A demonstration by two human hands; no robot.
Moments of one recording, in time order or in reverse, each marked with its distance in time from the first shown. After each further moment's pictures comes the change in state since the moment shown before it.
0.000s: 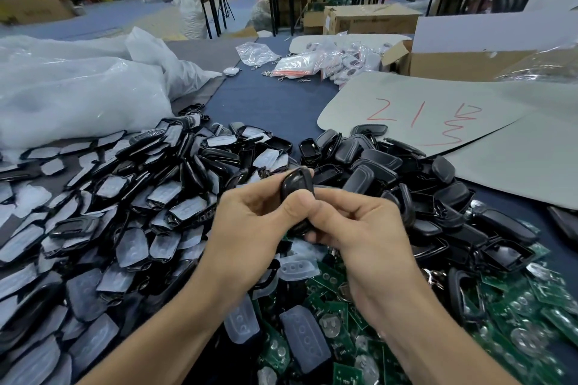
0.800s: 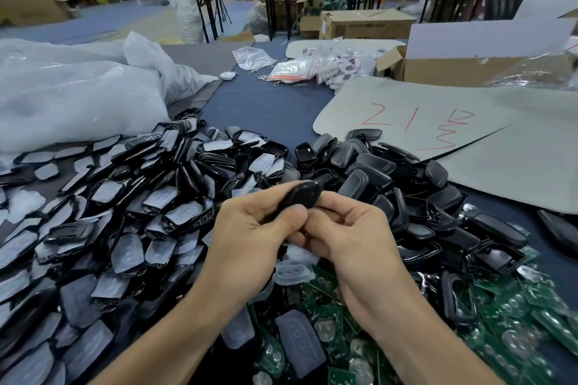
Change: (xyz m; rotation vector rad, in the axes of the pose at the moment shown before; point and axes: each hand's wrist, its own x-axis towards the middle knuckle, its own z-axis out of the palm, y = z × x) left_hand 0.002 -0.012 0.003 0.129 -0.011 0.051; right_hand 0.002 0.002 0.002 0.069 -0.092 0.035
